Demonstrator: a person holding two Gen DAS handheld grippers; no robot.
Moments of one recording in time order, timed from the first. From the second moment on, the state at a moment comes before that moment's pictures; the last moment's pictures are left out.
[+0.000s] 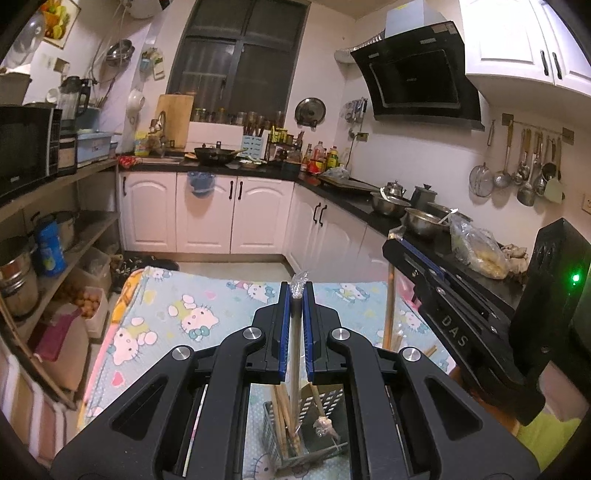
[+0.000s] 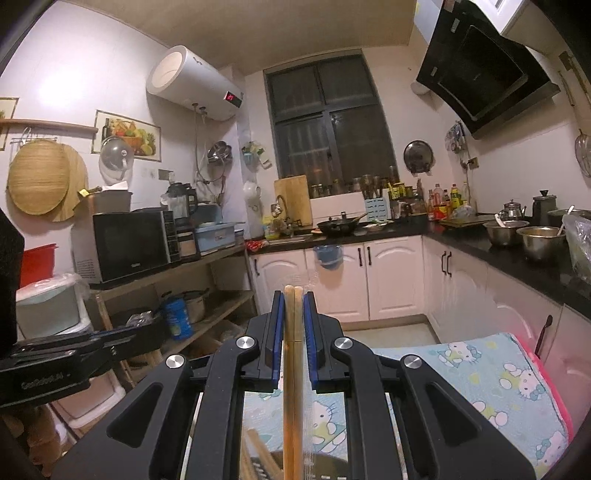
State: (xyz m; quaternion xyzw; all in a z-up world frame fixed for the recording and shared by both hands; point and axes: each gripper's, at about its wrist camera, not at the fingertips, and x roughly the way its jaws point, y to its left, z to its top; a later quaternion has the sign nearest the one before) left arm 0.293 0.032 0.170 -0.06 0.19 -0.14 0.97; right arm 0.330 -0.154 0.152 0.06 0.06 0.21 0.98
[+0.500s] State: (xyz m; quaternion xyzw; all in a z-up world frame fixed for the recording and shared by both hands) left arm 0.303 0.029 0.132 -0.06 0.23 -0.14 0.96; right arm 0.339 -0.147 0.112 0.05 0.03 0.16 0.99
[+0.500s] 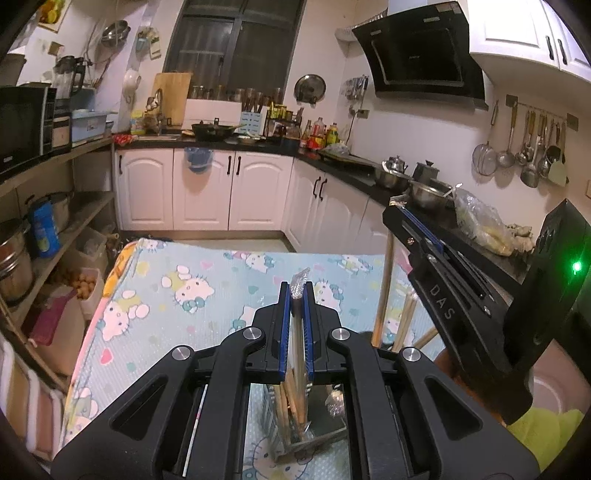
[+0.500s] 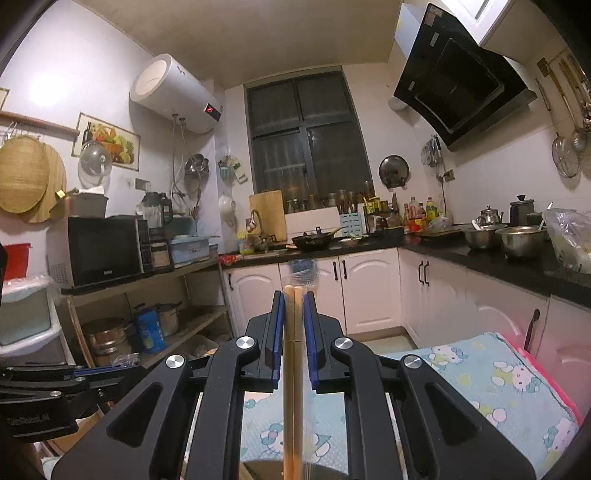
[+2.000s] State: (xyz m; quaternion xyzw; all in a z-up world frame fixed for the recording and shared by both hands) left arm 0.250 0.038 0.080 -0.08 0.29 -0.11 0.95; right arm 0.235 -0.190 0.052 0.03 0.18 0.20 0.96
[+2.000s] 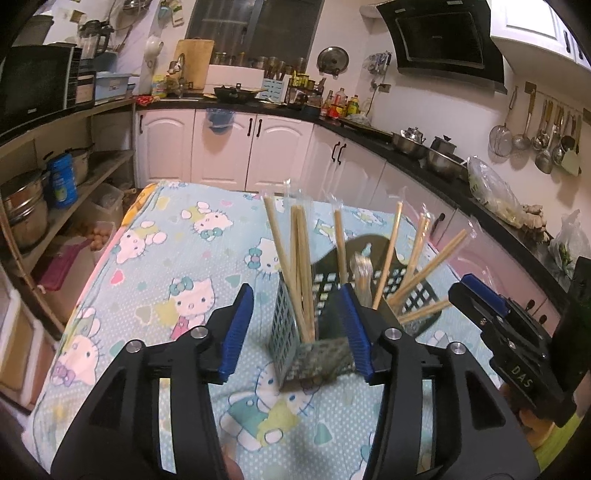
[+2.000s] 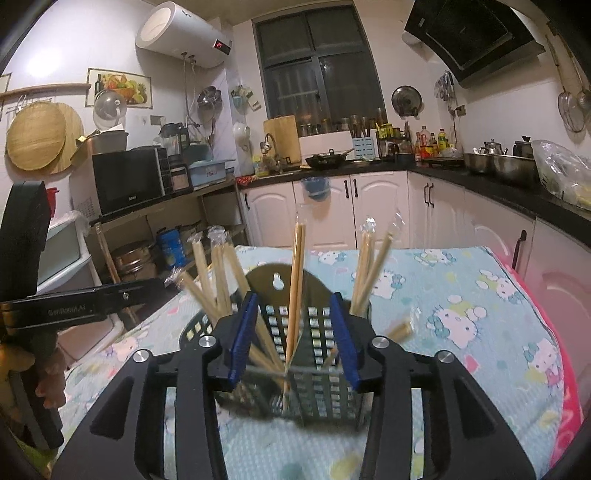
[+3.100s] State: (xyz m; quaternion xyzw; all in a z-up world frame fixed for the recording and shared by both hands) left arm 0.141 0.016 0.009 -0.05 0.30 -0.09 0.95; right arm 0.124 -0.227 -0.003 0.02 0.24 0.14 0.96
